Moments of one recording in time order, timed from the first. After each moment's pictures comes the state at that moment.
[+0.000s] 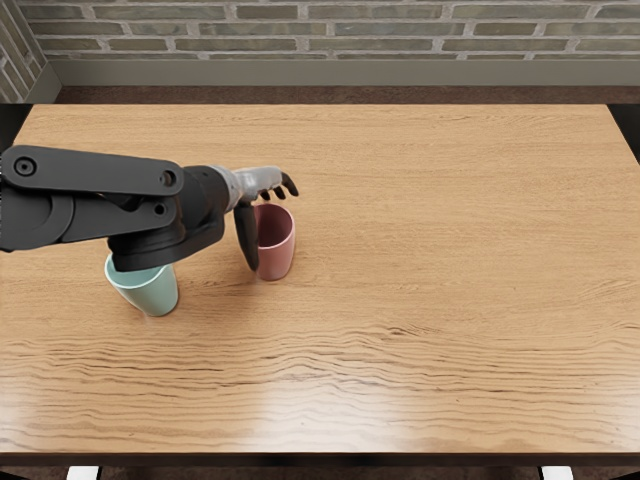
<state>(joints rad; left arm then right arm) -1.62 0.38 0.34 -1.57 0.62 0.24 0.61 -0.03 0.00 0.01 0.19 0.03 0.03 -0.32</state>
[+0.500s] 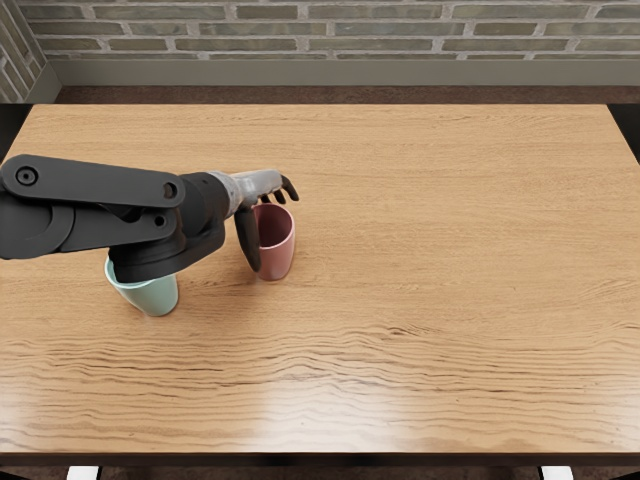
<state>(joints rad) -1.62 0.39 0.36 -1.59 0.63 0.30 0.61 -0.03 0.00 0.01 0.19 0.03 0.03 -0.32</state>
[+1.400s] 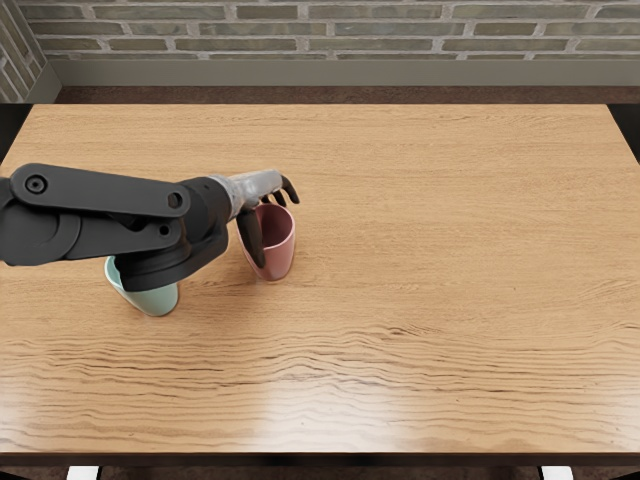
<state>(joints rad) -1.61 0.37 0.37 -1.60 0.62 0.36 0.61 -0.03 0.00 0.01 0.19 0.03 0.03 -0.32</state>
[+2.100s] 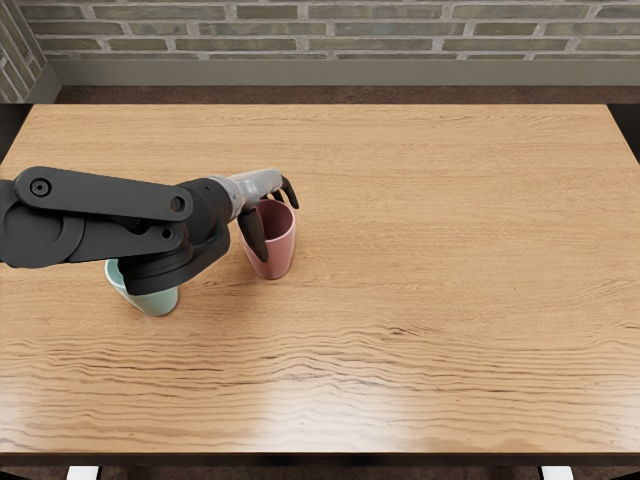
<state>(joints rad) -1.60 0.36 0.38 -1.60 0.62 0.39 0.61 -0.03 0.00 0.01 0.19 0.03 0.03 -0.32</state>
